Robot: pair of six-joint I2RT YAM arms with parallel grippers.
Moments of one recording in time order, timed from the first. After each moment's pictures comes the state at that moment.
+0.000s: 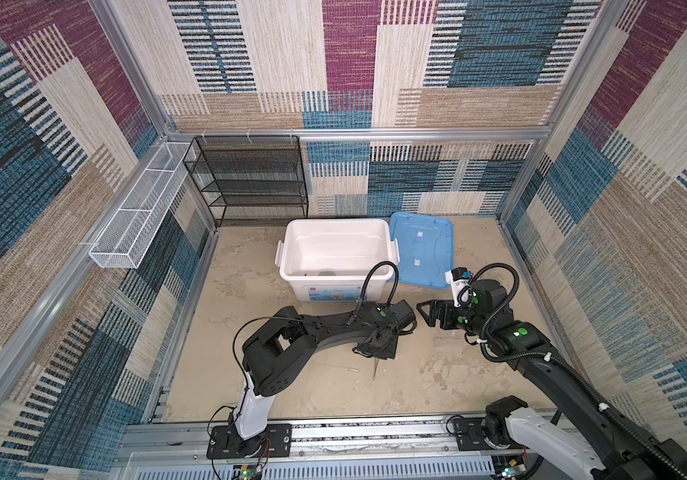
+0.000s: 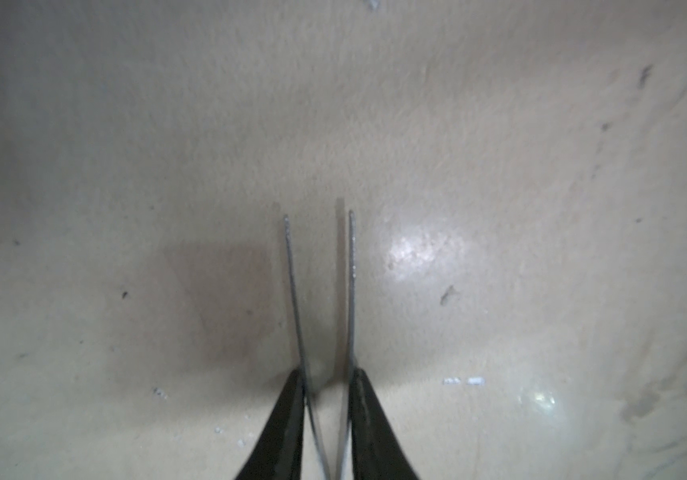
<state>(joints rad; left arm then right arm) -1.03 1.99 1.37 -0.78 -0.06 -0.75 0.33 0.91 0.65 -0.41 -0.26 0.38</state>
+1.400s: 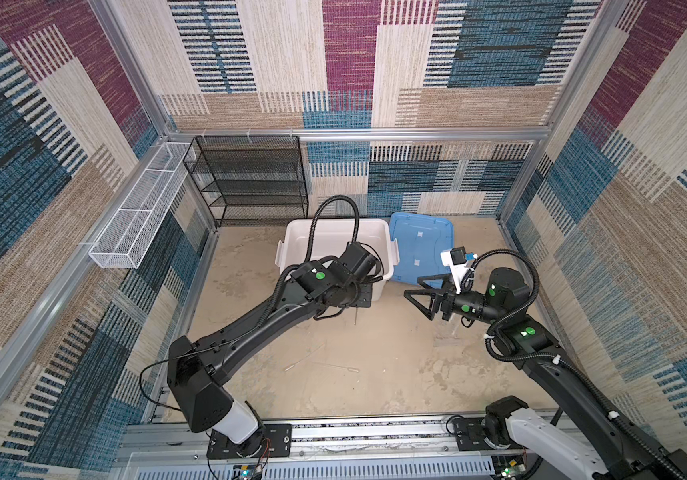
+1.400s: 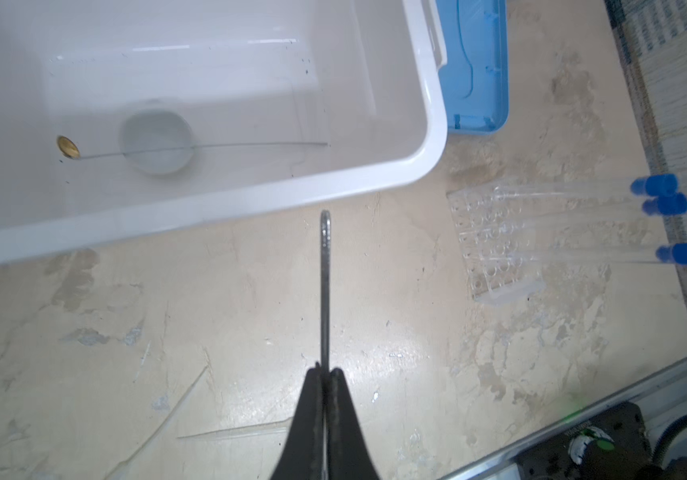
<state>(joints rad) -0.83 1.56 1.58 -0.98 -0.18 -0.59 0.33 0.90 0.74 -0.02 -0.74 0.40</state>
